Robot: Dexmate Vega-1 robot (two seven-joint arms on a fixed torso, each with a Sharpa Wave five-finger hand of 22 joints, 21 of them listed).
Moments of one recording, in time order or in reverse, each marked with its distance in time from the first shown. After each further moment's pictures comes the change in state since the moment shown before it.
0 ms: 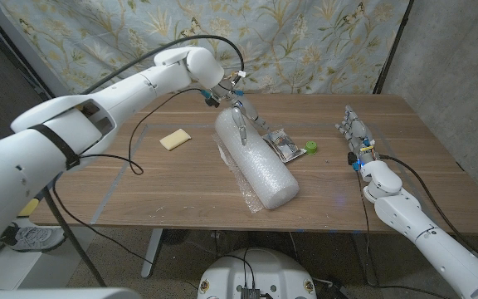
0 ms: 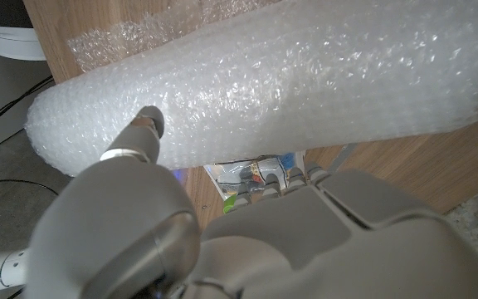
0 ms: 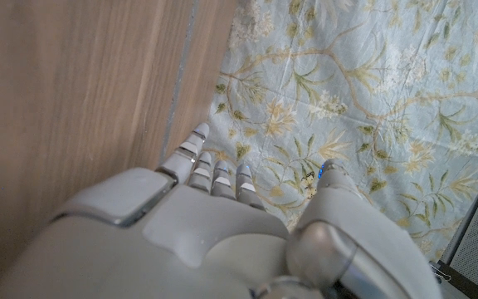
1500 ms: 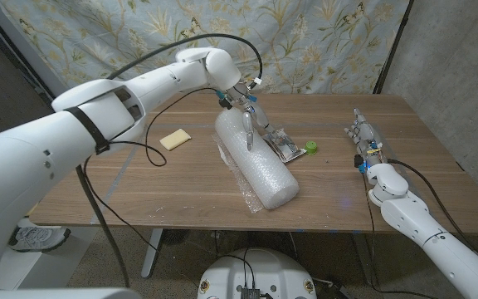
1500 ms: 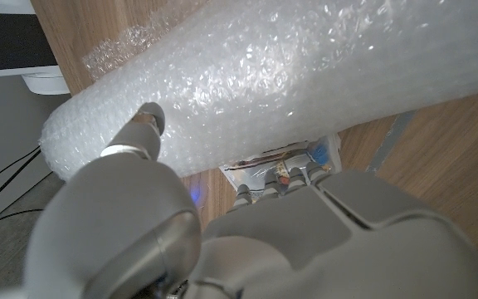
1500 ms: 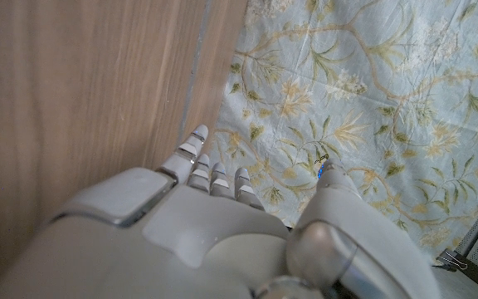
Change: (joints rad) left arm -0.105 -0.208 0.110 0.331 -0.003 -0.208 -0.030; left_hand 0.029 -0.006 -0.007 0.007 -0.013 -0.002 -0.002 -0.004 0.000 0.000 0.000 0.000 0.004 0.000 0.000 0.000 0.000 0.000 0.000 0.000 0.002; right arm -0.044 -0.021 0.038 -0.044 0.013 -0.048 -0.069; right_hand -0.004 0.004 0.003 -0.003 0.000 -0.043 0.000 0.000 0.000 -0.046 0.015 0.000 0.000 -0.029 0.018 0.000 0.000 -0.027 0.009 0.000 0.000
